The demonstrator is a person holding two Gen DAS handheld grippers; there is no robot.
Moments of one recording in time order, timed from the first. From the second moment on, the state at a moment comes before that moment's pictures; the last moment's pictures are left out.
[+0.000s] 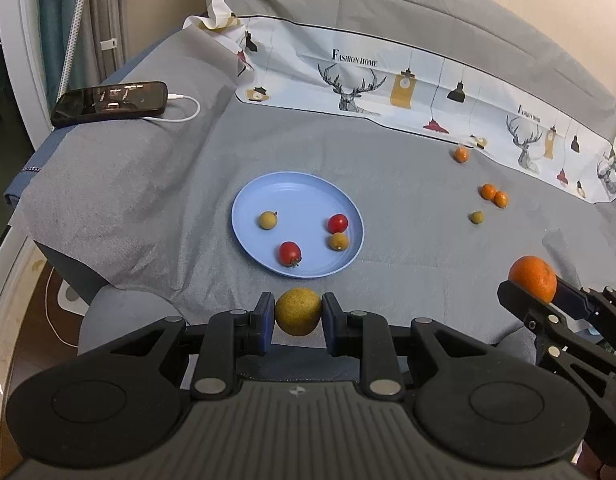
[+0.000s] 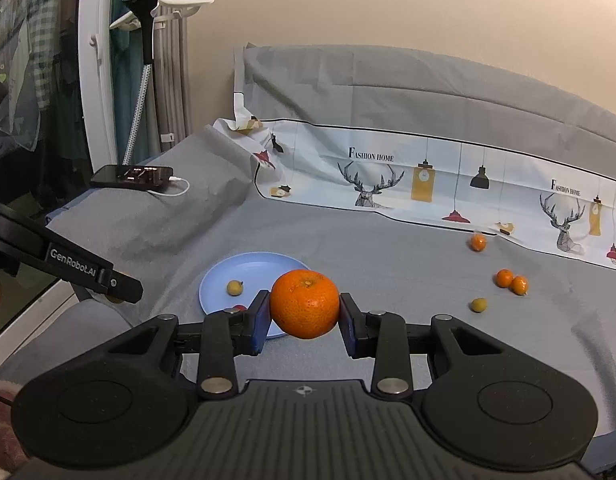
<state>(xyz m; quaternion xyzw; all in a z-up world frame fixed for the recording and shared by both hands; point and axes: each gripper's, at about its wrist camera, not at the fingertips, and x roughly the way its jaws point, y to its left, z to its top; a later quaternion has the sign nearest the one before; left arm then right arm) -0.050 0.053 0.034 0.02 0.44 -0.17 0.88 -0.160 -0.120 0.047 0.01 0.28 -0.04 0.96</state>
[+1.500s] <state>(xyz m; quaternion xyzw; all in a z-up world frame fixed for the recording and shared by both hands) 0.133 0.015 -0.045 0.05 0.51 -0.13 0.85 0.011 -0.125 -0.037 0.02 0.40 0.00 0.92</state>
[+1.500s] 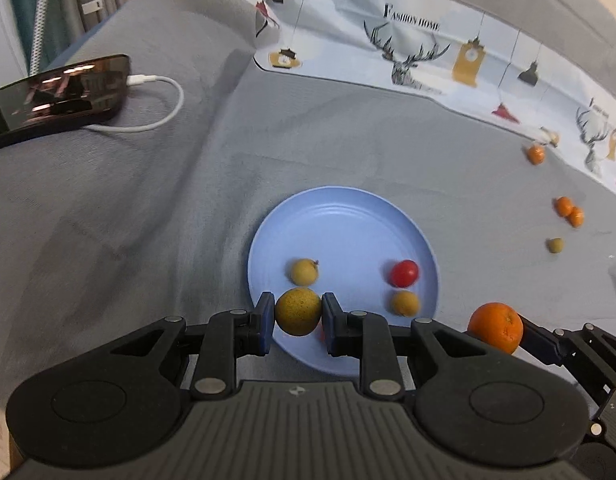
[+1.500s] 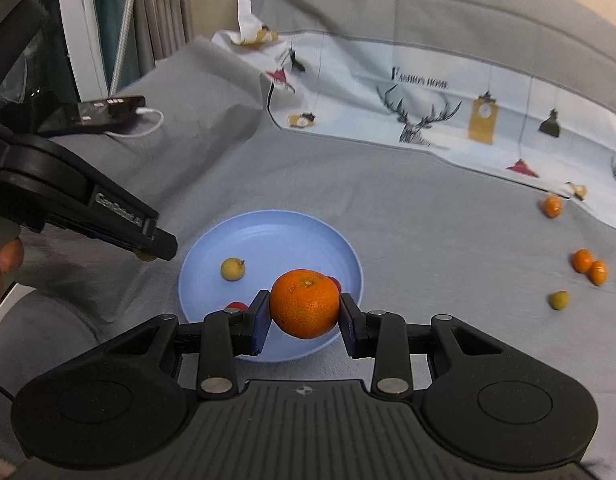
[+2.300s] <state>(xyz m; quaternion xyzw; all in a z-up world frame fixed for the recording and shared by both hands) 0.139 0.018 -0.047 0.07 0.49 -0.09 0.86 0.055 -0.128 -0.059 0.00 0.41 0.00 0.91</state>
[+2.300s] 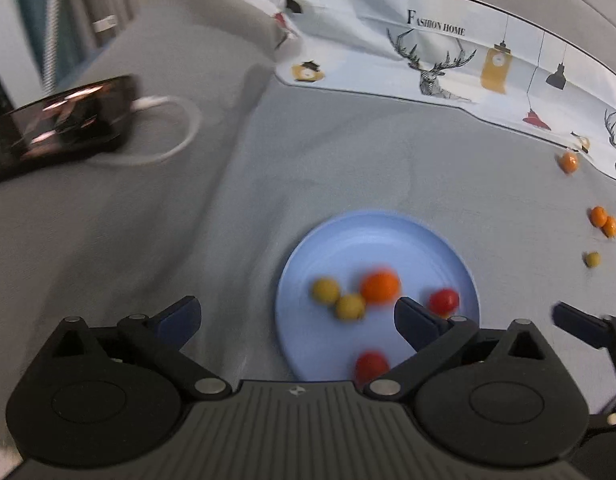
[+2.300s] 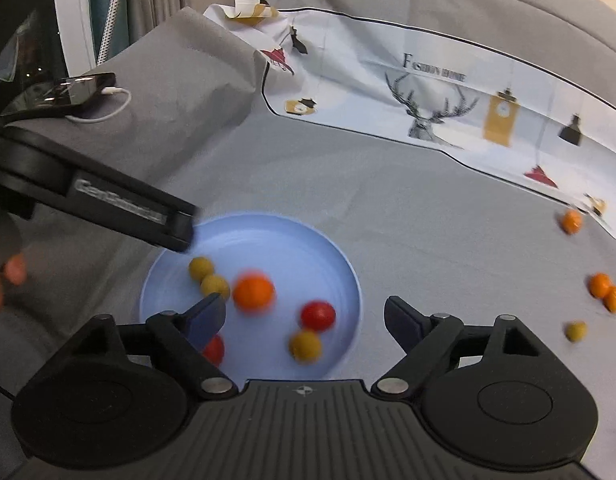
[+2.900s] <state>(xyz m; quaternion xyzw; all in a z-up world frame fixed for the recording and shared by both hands) -0.003 0.047 0.007 0.06 0.48 -0.07 0.87 -0.098 -0.119 0.020 0.03 0.35 -0.03 0.93</state>
